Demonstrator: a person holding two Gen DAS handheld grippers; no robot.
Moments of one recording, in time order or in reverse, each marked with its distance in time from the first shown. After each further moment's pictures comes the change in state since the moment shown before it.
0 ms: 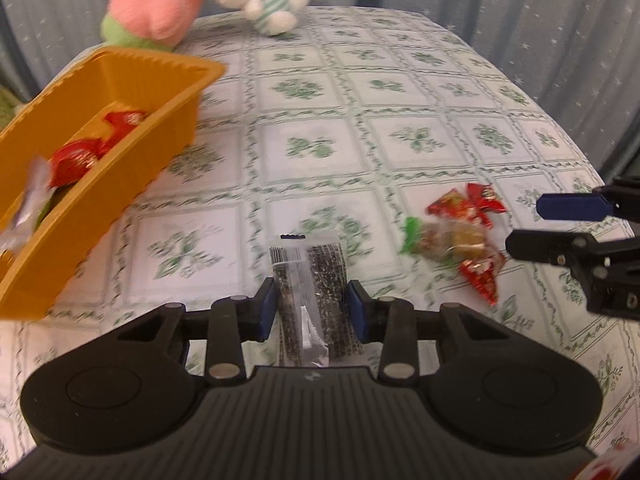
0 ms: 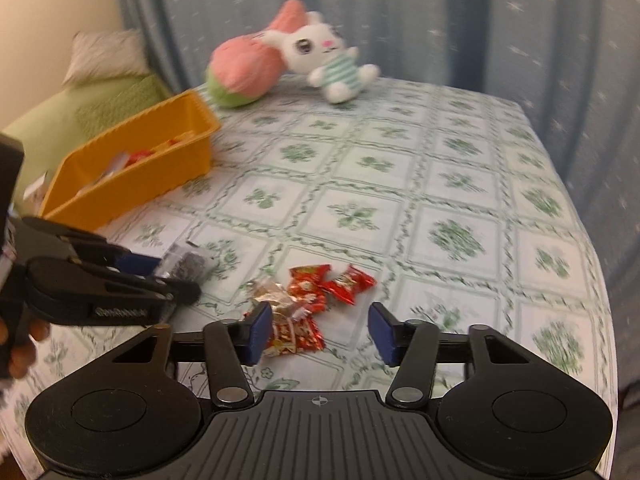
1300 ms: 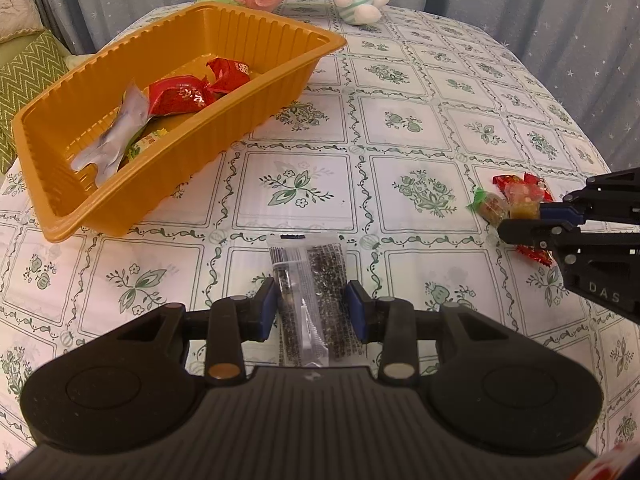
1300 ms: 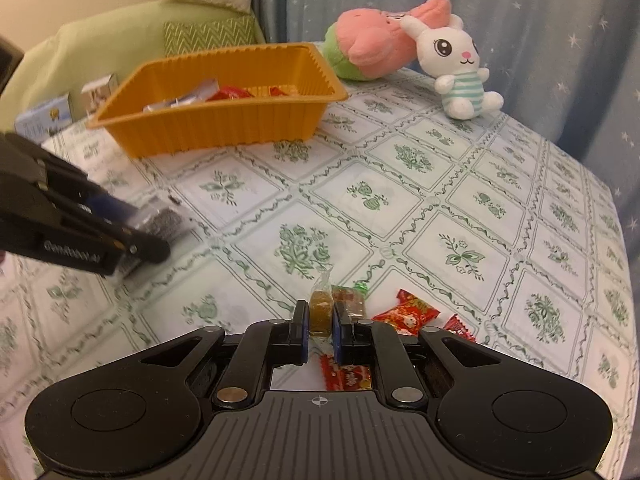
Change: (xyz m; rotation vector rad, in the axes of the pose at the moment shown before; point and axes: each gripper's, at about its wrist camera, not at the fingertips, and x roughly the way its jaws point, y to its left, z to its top) left arm -0.031 0.055 -0.037 -0.139 0.011 0.056; right arm 0.040 0.063 0.005 -0.291 0.057 0.082
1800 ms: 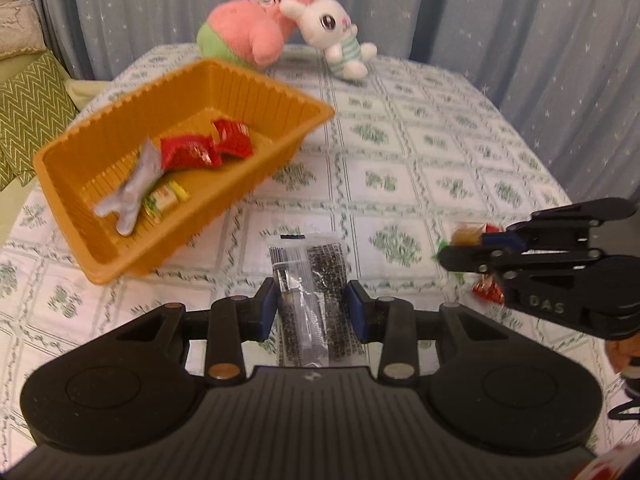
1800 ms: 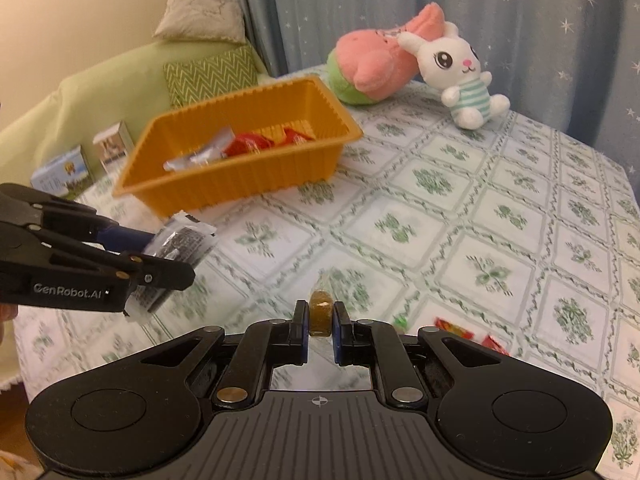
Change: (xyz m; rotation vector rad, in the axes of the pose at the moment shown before) left arm -0.054 0.008 0.021 -0.025 -0.106 -0.052; right arm -0.018 0.009 0.034 0.123 -0.057 0.094
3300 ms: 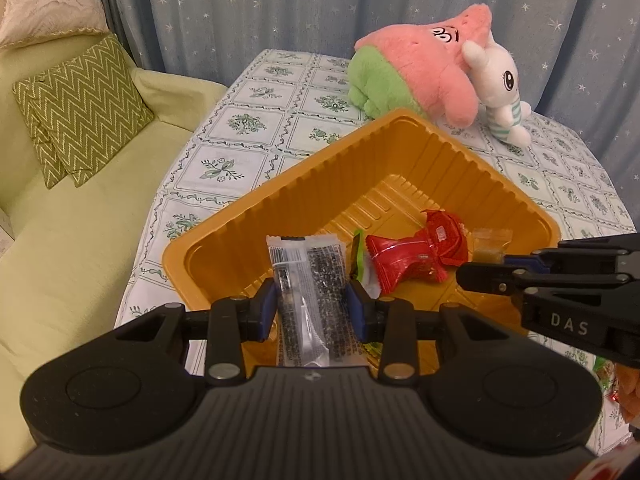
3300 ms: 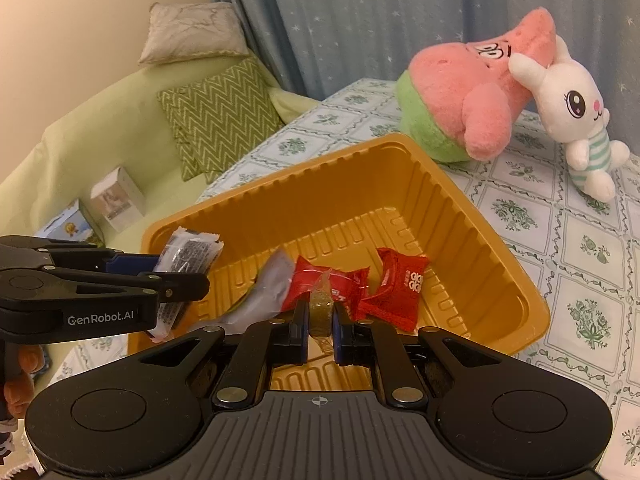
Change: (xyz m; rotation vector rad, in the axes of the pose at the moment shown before) left arm 0.059 0.187 0.098 -0.104 0.021 0.125; right arm 0.151 0.058 0.152 0.115 0.037 0.051
